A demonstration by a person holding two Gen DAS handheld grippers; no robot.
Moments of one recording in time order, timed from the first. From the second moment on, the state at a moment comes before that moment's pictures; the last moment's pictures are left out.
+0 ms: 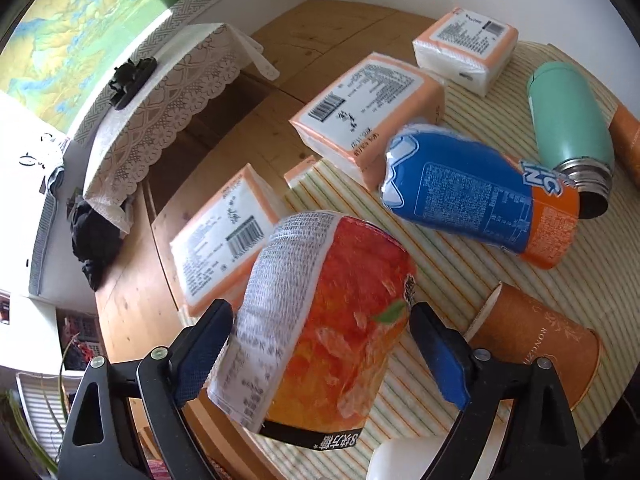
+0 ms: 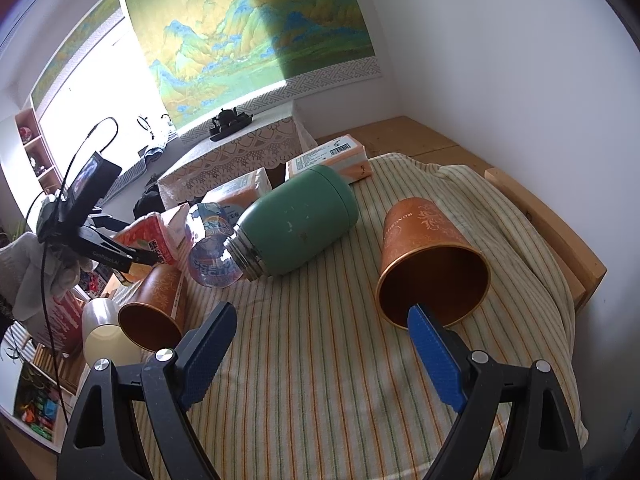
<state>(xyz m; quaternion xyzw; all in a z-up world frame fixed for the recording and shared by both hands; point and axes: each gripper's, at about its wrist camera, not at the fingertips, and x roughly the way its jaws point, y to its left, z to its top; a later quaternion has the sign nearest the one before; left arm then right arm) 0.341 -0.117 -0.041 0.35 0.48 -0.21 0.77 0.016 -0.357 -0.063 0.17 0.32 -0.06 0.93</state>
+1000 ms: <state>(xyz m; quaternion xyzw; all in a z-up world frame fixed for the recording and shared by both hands) 0.138 -0.219 0.018 0.35 0.37 -0.35 0.79 -0.041 -0.383 -0.050 0.21 0.30 -0.08 0.93</state>
